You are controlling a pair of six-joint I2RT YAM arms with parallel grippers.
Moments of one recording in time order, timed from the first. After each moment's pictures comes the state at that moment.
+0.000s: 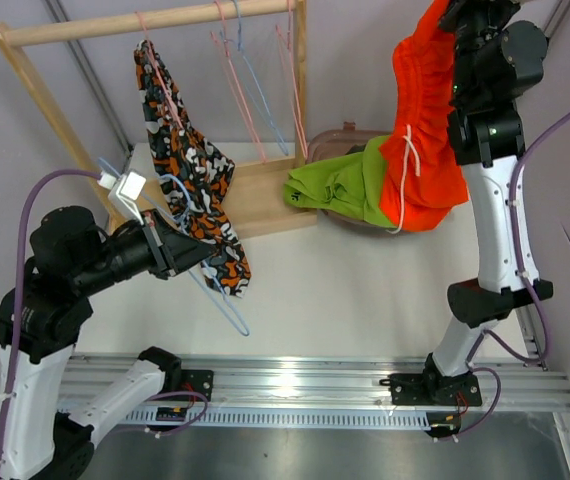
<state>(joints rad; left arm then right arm) -0.38 0.81 1.53 -1.02 0.46 -0.65 0.33 1.75 2.46 -0.08 0.32 -0.06</state>
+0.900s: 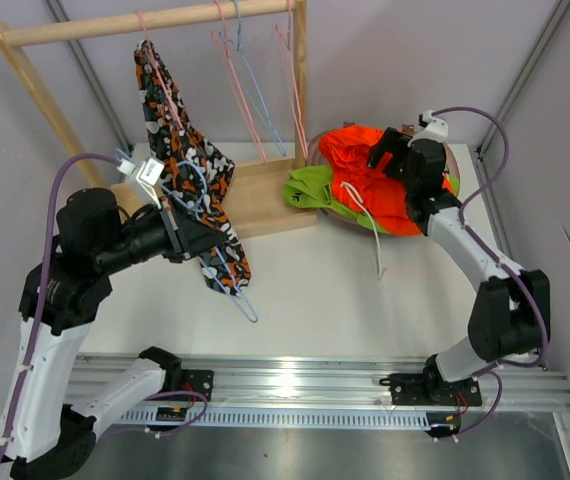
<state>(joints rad) -0.38 0.87 1.47 -0.93 0.47 -0.65 0.24 1.56 1.20 0.14 0.16 0.41</state>
